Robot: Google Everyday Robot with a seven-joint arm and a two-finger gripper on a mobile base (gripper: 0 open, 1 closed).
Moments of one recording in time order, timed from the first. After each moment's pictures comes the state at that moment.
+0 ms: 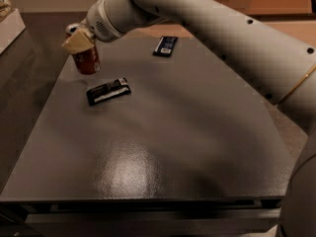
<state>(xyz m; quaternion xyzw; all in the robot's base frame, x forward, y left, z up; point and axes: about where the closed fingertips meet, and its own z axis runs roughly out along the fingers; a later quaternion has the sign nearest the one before) 0.645 0.194 0.963 -0.54 0.67 0.26 0.44</state>
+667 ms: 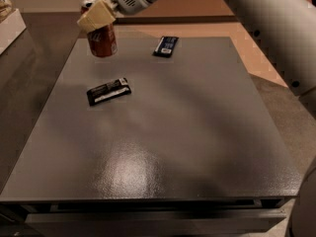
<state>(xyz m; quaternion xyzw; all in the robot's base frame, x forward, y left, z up) 0.630 0.138 1.023 -0.55 0.67 0.27 0.42</state>
